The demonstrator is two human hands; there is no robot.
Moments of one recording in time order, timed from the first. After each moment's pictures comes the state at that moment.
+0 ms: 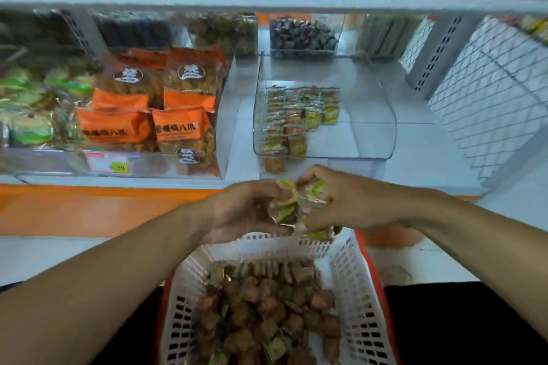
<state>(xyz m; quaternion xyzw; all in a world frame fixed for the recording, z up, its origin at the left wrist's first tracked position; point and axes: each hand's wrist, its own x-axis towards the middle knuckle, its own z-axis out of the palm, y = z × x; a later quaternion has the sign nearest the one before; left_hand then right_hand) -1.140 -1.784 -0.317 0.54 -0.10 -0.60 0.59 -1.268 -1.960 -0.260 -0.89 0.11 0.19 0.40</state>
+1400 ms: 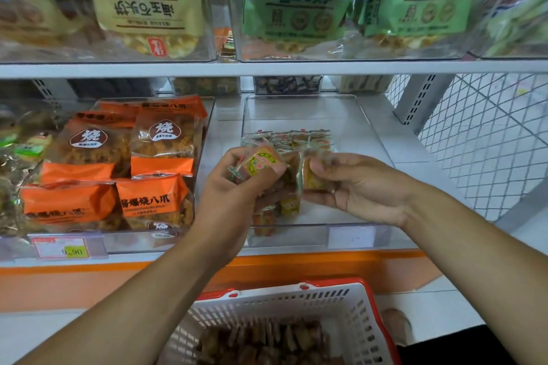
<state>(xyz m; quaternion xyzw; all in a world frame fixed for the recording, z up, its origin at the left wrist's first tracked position) -1.099 -1.844 -0.251 0.52 -0.18 -0.29 0.78 -1.191 -2.036 -0.238 -0.48 0.13 0.04 0.87</state>
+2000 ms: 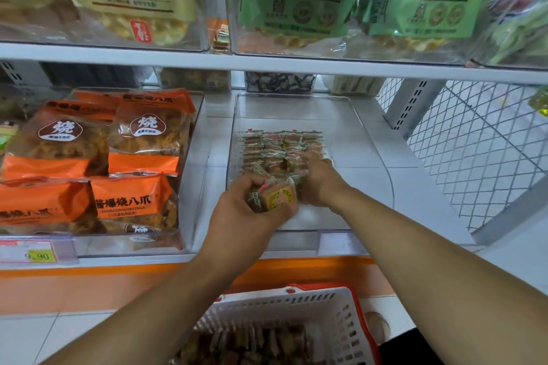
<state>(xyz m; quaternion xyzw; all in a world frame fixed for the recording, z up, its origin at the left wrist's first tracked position) -1.111 -1.857 -0.282 0.73 -0.21 -0.22 0.61 -1.117 -2.062 -0.321 -0.89 0.32 0.03 0.33</state>
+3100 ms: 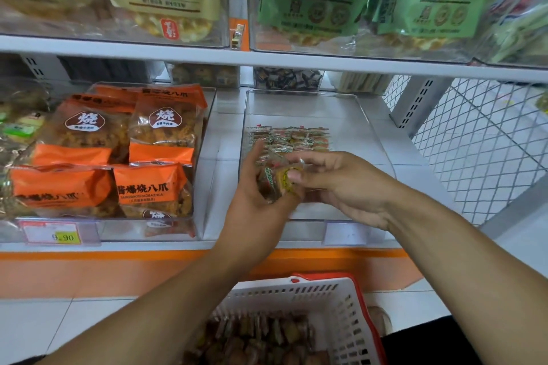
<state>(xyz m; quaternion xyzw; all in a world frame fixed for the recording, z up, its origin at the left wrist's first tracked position) -1.124 -1.852 -0.276 0.64 -0.25 -0.23 0.69 -1.183 -2.008 -0.234 -0.65 0.18 0.03 0.74</state>
